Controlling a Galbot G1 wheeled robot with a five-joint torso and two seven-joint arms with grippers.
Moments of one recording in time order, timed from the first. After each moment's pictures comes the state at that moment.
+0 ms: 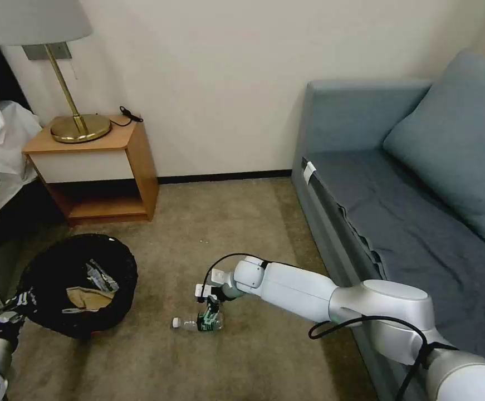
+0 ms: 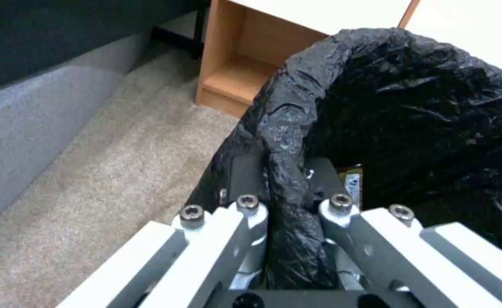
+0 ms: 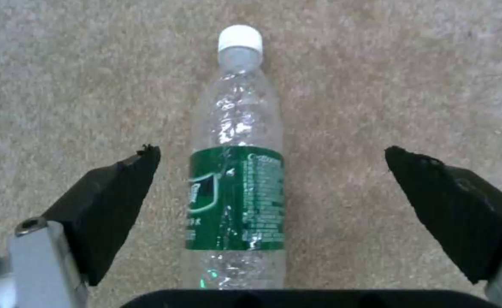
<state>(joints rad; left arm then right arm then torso) 1.50 -1.24 -1.13 -1.72 -0.69 0.20 0.15 -0.20 1.45 -1.05 0.84 0.45 -0.24 -0.60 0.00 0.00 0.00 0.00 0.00</state>
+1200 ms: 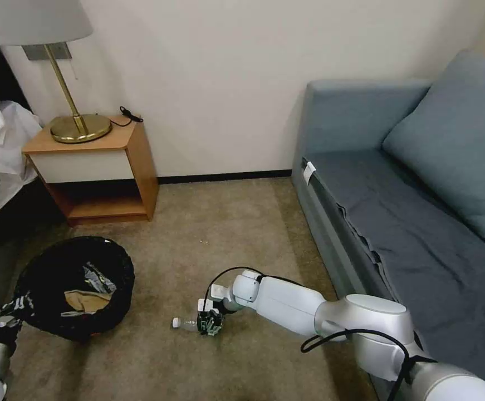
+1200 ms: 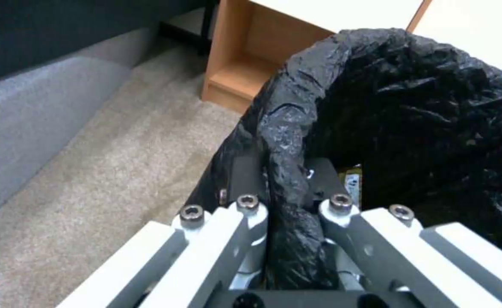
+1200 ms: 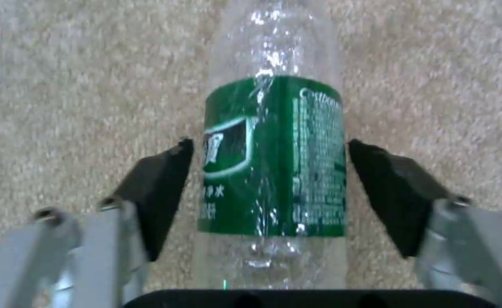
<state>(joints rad) 1.50 -1.26 -1.14 -1.70 -0.71 0.20 0.16 -0.27 1.53 -1.02 0.67 0.33 -0.18 -0.63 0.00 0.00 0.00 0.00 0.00</state>
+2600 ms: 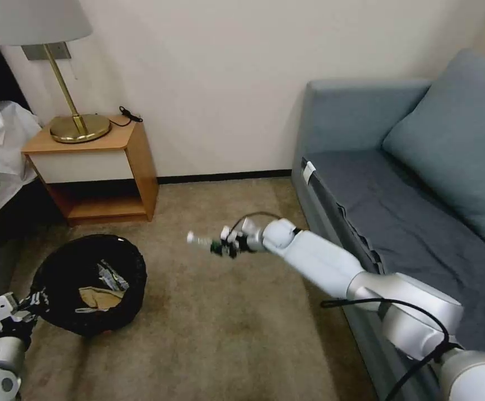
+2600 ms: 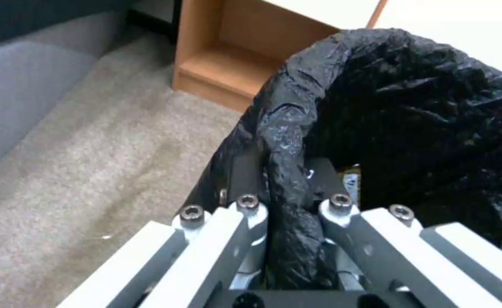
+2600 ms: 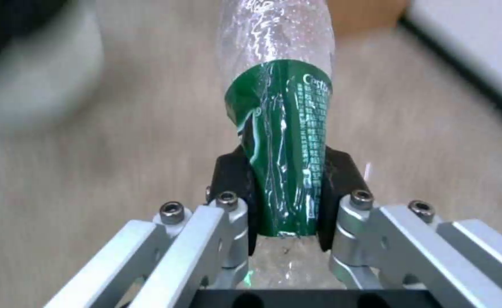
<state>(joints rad) 1.49 -1.26 -1.07 -1.73 -0.69 0.21 0.15 -0.16 1.35 -0.59 0.89 0.48 -0.19 -0.51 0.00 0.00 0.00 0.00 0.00</state>
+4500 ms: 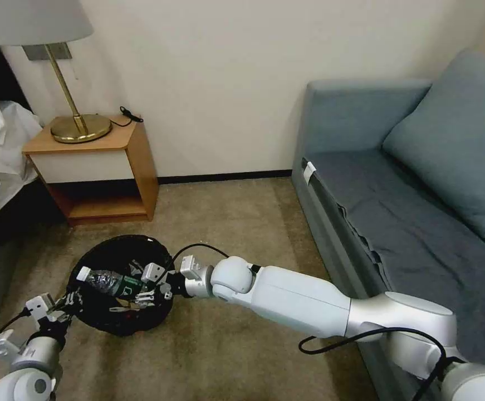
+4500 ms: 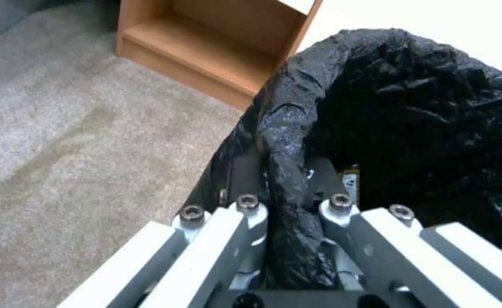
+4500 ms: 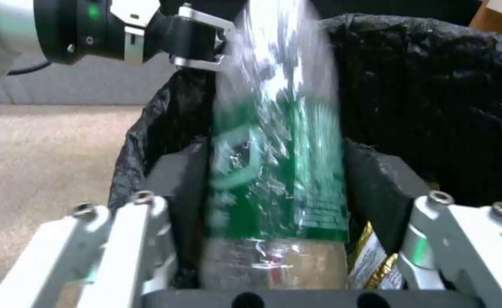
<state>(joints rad) 1.52 -1.34 -0.99 -1.81 -0.73 0.23 0.15 -0.26 1.35 -0.87 1.35 0.66 -0.10 -0.37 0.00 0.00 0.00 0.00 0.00</state>
